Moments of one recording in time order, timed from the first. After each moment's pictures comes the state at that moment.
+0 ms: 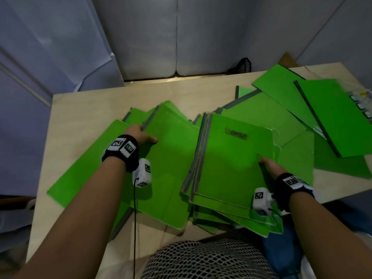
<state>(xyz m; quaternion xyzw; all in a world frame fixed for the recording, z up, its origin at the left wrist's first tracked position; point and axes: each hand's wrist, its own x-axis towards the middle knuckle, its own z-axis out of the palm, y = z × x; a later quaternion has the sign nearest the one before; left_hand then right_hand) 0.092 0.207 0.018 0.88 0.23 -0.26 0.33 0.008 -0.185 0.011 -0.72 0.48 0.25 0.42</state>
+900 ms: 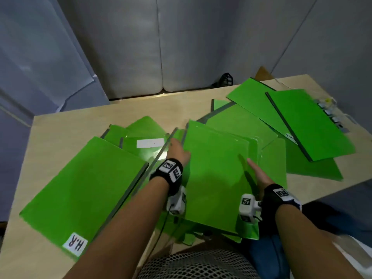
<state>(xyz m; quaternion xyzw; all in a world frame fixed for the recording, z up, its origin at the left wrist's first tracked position) 0.071 0.013 0.018 0.89 0.15 -0.19 0.39 -0.005 -0.224 0.023 -0.63 0.44 0.27 0.58</state>
